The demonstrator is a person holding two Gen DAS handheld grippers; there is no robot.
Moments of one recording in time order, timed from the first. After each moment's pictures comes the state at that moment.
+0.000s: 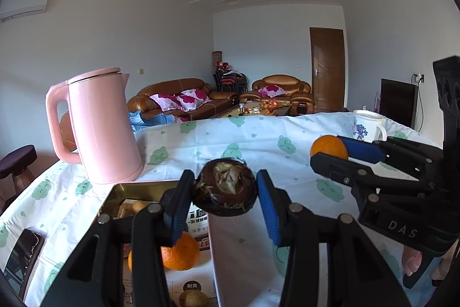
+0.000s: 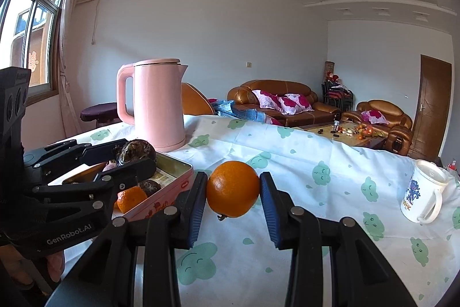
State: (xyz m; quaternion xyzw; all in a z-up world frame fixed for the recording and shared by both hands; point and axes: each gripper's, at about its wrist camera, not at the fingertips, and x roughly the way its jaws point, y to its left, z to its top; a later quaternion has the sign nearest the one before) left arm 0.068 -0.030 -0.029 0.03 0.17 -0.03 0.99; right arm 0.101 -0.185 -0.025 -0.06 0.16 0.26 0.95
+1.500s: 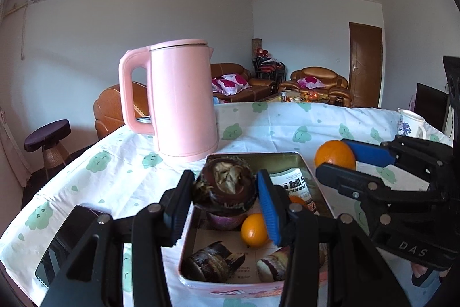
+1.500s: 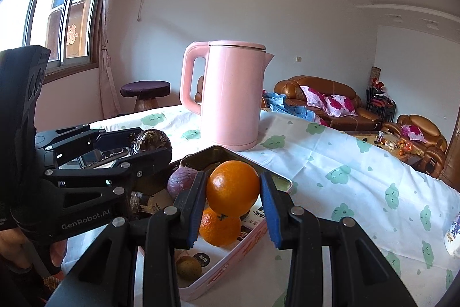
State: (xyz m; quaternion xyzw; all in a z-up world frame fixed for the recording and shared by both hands) left arm 0.040 0.073 -0.039 0.00 0.20 0.07 0.98; right arm 0.094 -0.064 -0.032 -0.12 0.18 0.37 0.91
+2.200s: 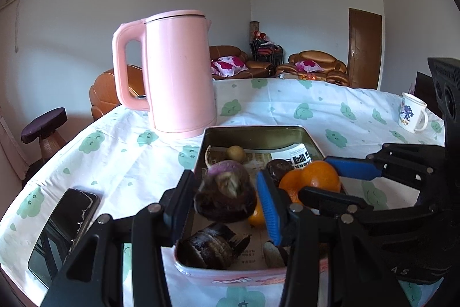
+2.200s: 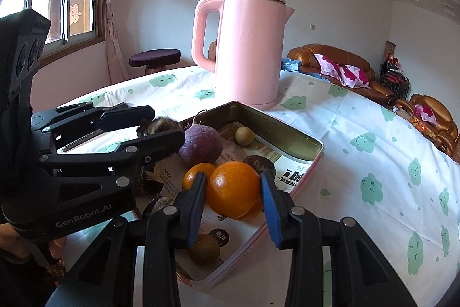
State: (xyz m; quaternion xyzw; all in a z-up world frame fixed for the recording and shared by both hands) left arm 0.050 0.076 -0.060 0.00 0.25 0.06 0.97; right arm 0.099 -0.043 -0.063 -0.14 0.26 0.38 0.87
